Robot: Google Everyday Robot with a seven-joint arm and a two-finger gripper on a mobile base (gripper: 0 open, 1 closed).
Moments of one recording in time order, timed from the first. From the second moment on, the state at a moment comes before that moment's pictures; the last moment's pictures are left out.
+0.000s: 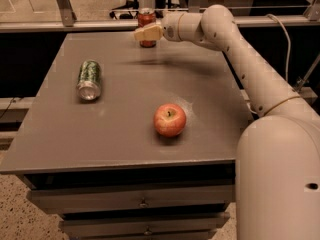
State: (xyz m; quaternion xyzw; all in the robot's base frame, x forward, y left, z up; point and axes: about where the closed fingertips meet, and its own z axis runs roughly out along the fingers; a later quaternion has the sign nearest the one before) arm 0.863 0.009 0.917 -0.35 0.68 0.27 0.59
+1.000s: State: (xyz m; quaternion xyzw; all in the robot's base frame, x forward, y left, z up) arm 0.889 0.017 0.913 -0.34 0.70 0.23 0.58
